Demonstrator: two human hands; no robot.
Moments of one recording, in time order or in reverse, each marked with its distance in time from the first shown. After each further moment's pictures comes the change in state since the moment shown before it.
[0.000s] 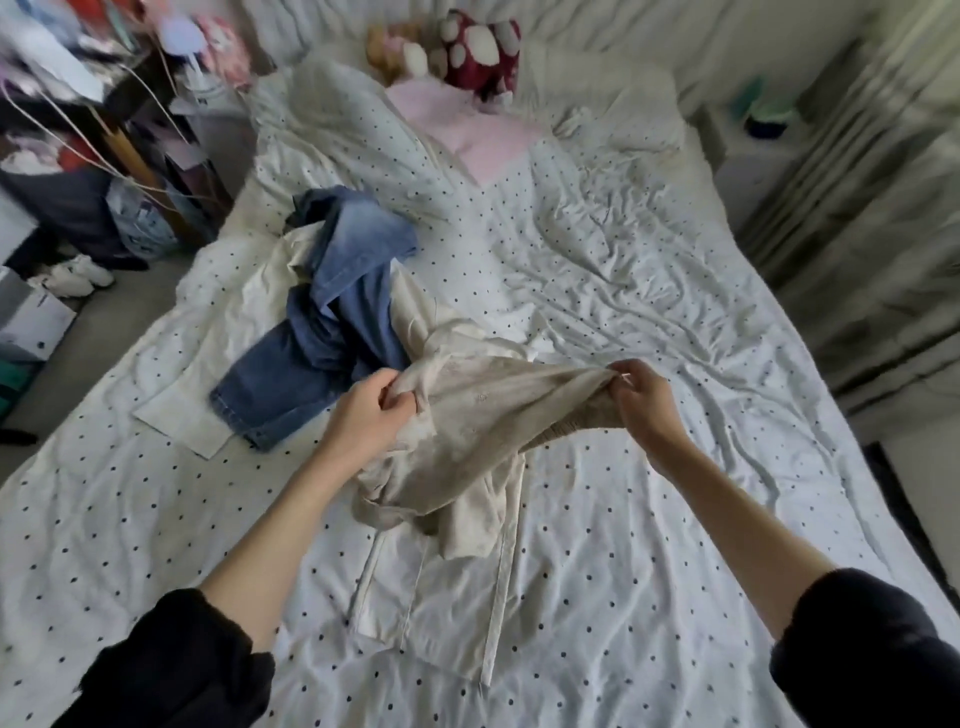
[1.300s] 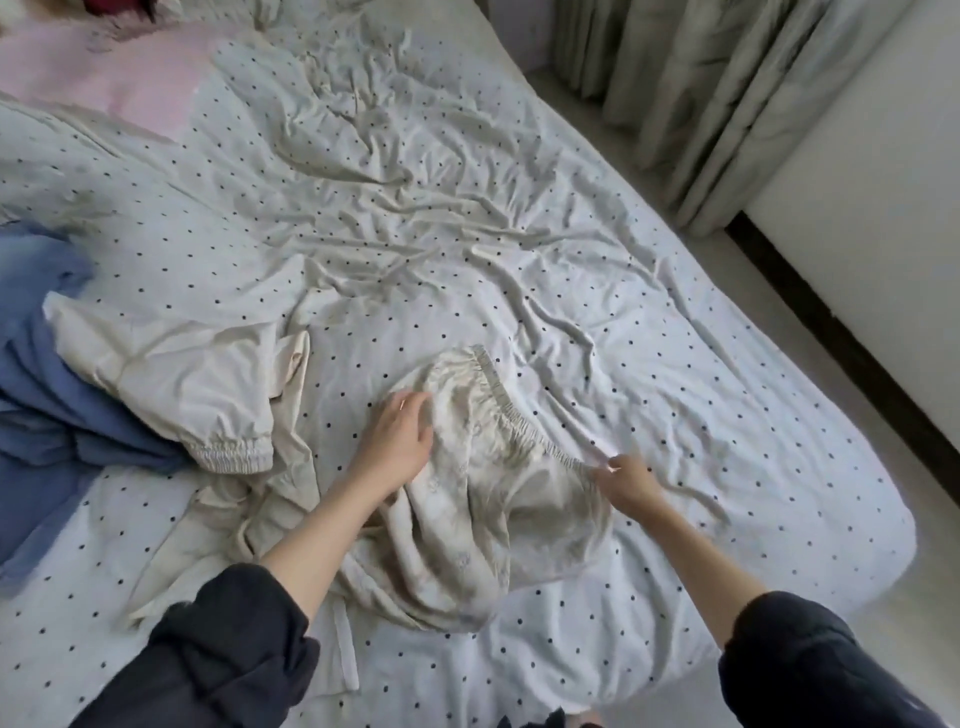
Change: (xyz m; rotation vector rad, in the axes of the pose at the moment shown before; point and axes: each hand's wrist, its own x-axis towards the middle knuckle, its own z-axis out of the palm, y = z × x) left_hand 0.005 0.080 0.311 0.645 -0.518 0.260; right_hand -0.053 0.321 -0.130 -0.056 -0.120 0.740
